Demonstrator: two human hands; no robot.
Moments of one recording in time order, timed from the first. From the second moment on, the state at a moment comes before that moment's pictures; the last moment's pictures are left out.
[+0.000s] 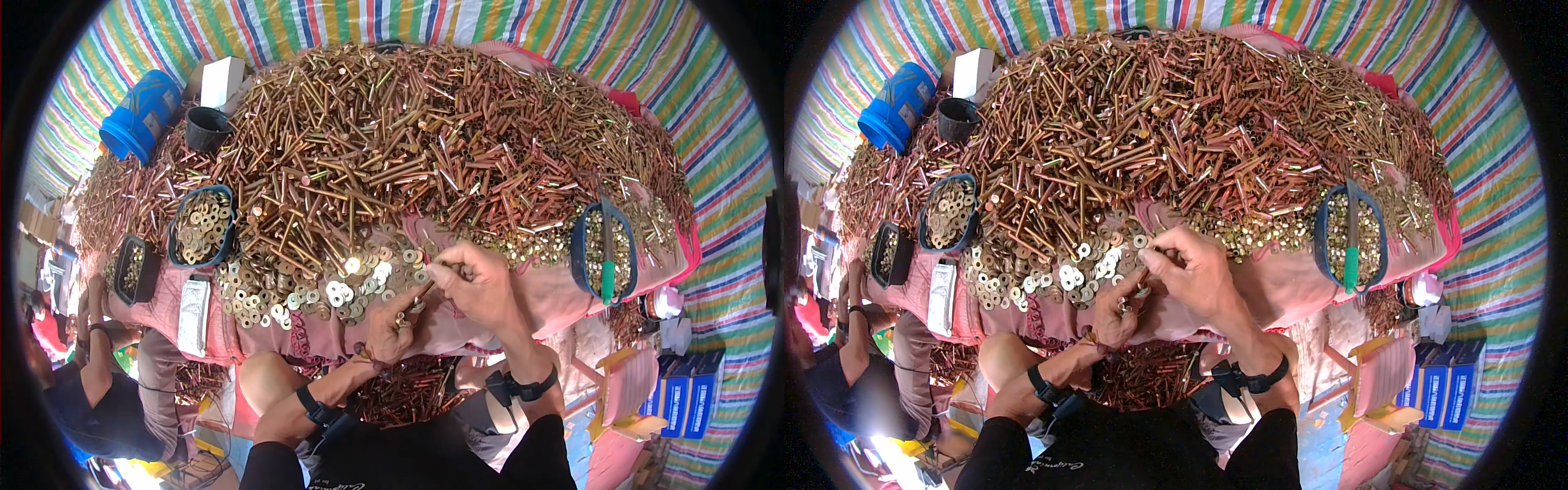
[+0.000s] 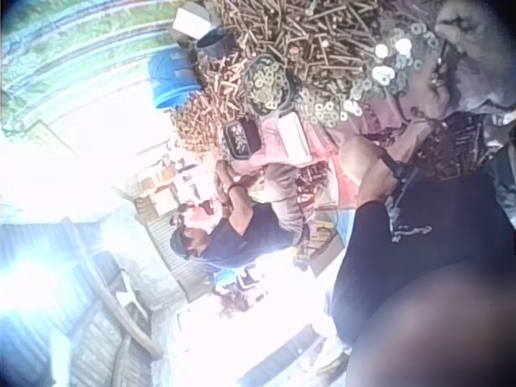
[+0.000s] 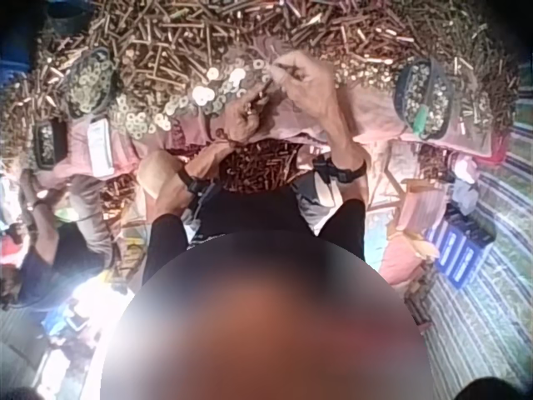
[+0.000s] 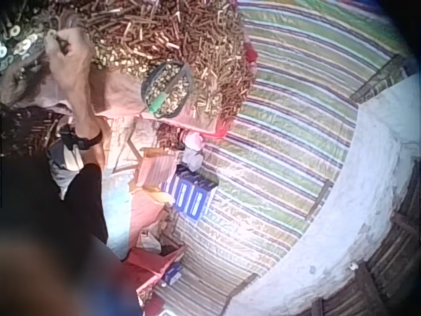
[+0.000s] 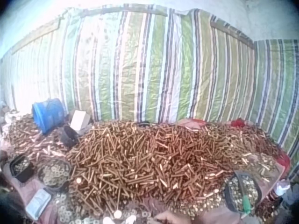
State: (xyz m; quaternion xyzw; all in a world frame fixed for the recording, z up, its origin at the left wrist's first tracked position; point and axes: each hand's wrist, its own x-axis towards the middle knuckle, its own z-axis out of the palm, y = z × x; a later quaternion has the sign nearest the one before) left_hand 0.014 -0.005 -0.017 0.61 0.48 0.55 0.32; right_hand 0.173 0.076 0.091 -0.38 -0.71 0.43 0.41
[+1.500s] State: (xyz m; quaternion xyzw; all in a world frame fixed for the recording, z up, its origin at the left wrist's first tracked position) left_hand 0.017 -0.006 -0.013 0.55 0.52 0.58 0.30; right_hand 0.175 0.123 0.042 -0.45 -0.74 0.37 0.33
